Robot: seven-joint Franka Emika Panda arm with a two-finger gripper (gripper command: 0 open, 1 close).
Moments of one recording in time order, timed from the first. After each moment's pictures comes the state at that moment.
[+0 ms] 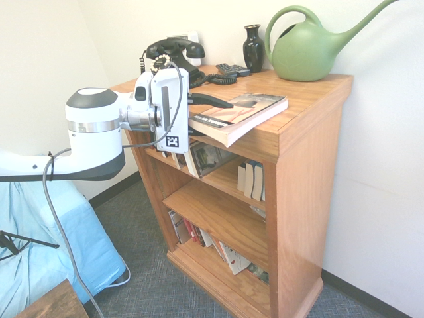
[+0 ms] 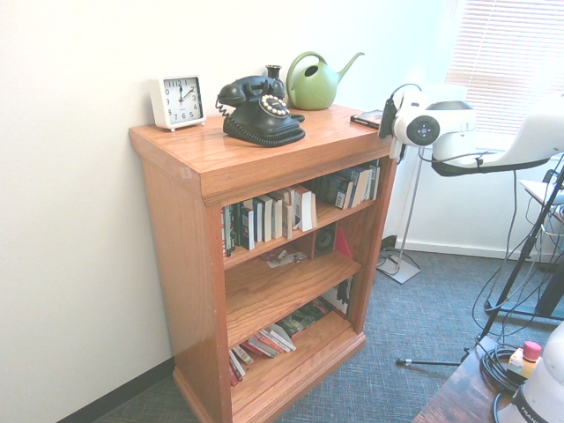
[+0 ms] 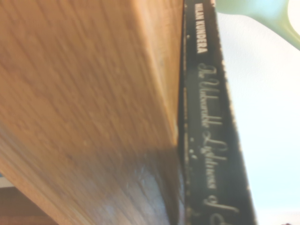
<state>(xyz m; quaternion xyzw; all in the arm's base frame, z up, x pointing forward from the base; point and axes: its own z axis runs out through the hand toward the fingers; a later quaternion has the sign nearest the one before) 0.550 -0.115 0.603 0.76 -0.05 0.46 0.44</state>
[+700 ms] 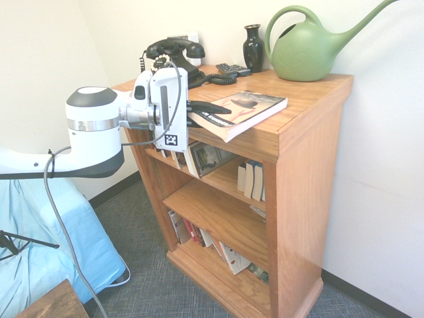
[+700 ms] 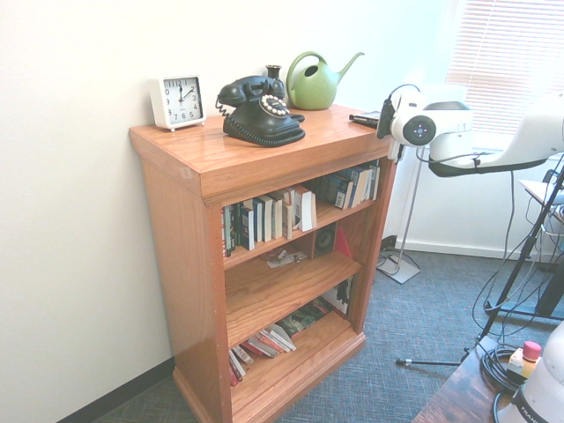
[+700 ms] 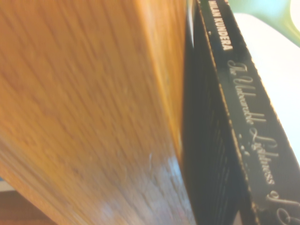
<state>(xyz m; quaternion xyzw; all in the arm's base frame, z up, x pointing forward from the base) 0.553 -0.105 0.606 0.77 -0.06 0.46 0.44</state>
